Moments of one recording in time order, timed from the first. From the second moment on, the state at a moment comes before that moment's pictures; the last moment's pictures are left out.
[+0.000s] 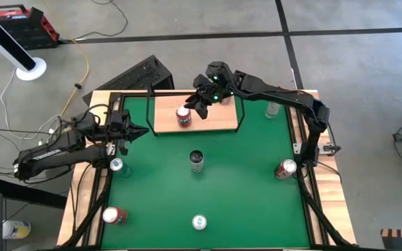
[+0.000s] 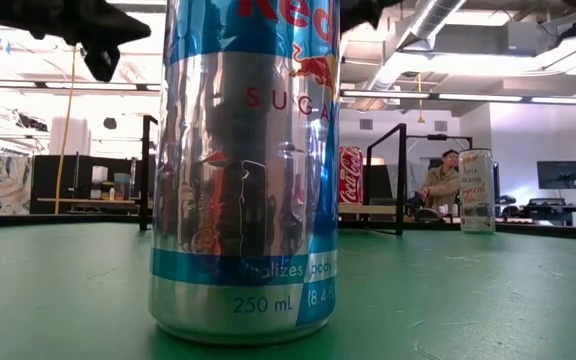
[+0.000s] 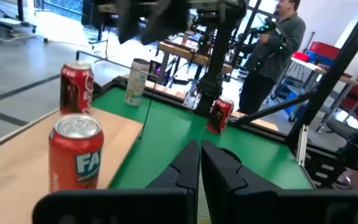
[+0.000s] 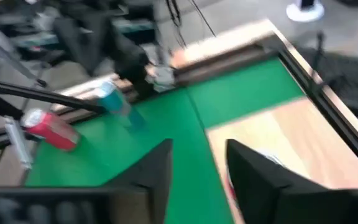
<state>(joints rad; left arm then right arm) 0.35 0.32 0.43 -0.08 0.20 -0.30 -0.39 1.85 1.79 -0.45 -0.37 0.14</state>
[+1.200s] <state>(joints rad) 0.35 0.27 0.29 0.15 0.13 -0.38 -0.34 2.05 1.89 -0.51 -0.12 -0.07</state>
